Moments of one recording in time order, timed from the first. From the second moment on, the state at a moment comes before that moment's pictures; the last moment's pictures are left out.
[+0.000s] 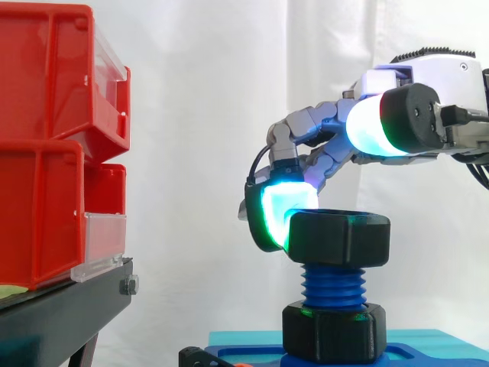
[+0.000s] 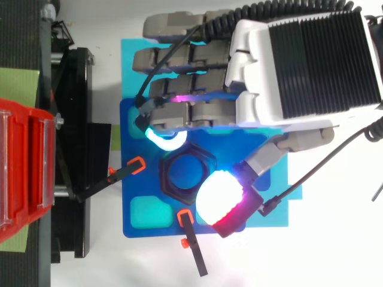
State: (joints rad) arm 0.04 -2.20 -1.17 -2.88 -1.80 -1.42
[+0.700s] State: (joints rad) arm 0.01 -2.21 -1.10 -2.92 -1.84 -1.44
